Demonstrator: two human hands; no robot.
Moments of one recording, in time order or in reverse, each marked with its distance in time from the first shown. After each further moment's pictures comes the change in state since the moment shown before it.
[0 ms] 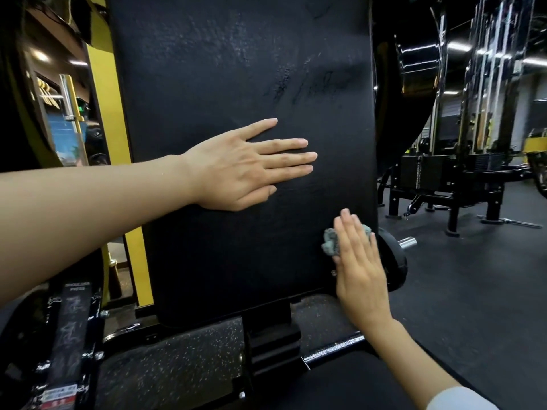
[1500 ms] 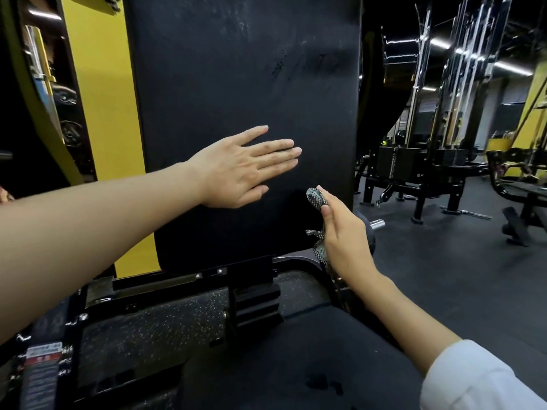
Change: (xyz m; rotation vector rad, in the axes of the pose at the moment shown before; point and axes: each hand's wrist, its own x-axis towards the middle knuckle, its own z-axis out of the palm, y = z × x) left_hand -0.016 0.050 0.001 -0.041 -0.088 -0.124; right_hand 0.026 -0.049 -0.064 0.472 -0.195 0.376
